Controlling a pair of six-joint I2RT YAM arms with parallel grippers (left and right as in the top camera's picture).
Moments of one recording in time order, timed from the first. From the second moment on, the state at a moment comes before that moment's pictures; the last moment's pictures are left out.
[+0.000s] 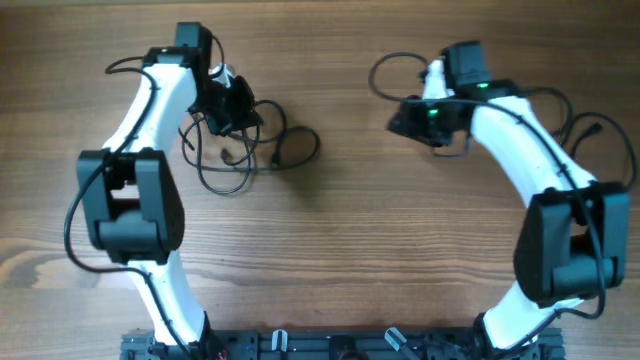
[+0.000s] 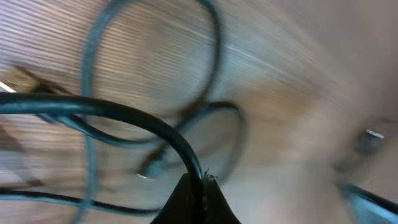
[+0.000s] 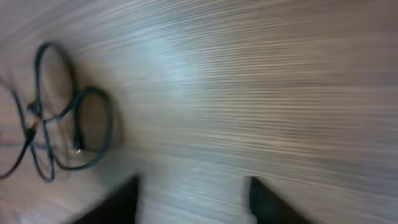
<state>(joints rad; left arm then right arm) -0.03 2.08 1.66 -1.00 0.55 -0.50 0.18 1.85 1.34 -0.70 -0.39 0.38</state>
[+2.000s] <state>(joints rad) 0.07 1.48 1.67 -0.81 1.41 -0.61 0.62 1.98 1.33 -0.28 -0.61 0.64</state>
